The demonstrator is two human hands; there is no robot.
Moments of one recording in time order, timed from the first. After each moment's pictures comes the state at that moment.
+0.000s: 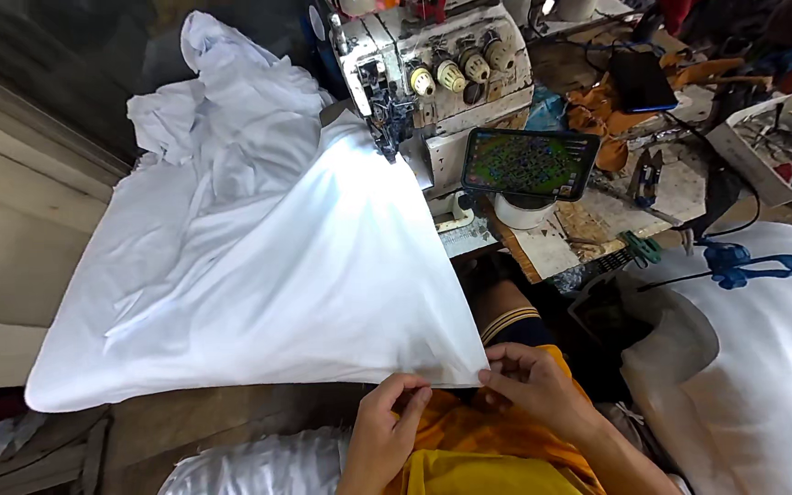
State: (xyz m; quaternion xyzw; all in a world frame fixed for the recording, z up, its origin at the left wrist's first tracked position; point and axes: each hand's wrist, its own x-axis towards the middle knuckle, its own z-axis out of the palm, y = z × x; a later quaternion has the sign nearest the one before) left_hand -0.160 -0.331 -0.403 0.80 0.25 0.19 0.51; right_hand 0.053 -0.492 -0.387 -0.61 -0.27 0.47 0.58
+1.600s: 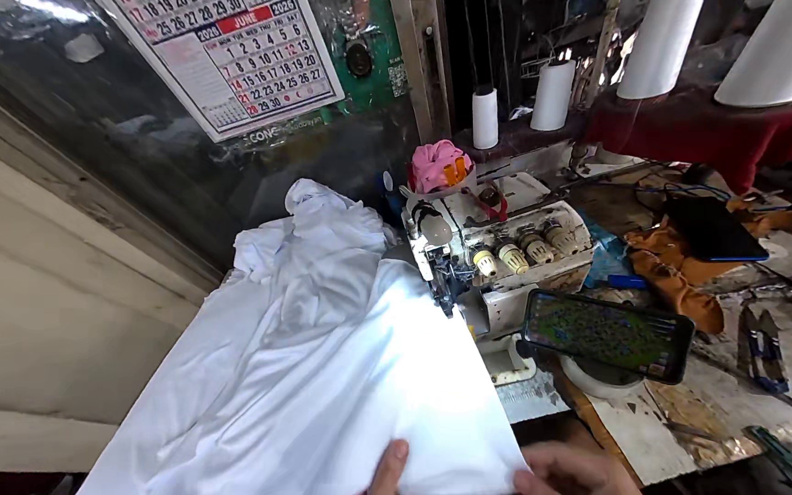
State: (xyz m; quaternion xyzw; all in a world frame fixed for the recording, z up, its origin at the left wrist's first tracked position) left_hand -0.094 -0.225 -0.293 0.78 0.31 0.35 0.42; right_hand 0.115 -0.397 -0.335 -0.56 -0.42 0.34 0.63
